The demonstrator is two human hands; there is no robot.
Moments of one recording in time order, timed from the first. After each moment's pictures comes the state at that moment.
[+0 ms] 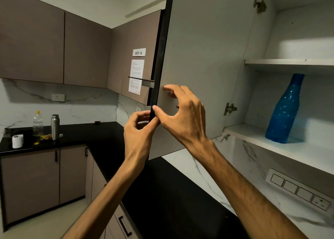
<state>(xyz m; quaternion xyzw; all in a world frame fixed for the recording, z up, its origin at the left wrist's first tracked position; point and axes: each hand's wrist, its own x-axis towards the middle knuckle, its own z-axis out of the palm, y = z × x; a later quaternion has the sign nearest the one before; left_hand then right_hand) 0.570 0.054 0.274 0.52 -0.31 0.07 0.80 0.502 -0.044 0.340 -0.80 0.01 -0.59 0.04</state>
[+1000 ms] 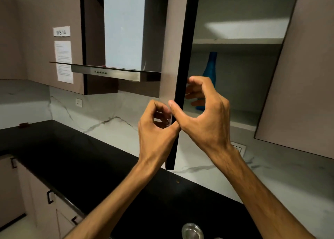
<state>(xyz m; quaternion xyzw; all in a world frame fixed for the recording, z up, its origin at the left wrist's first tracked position) 0.392 -0.021 0.276 0.42 -0.51 0.02 0.75 0.281 -0.073 0.325 -0.75 0.15 -0.65 0.00</state>
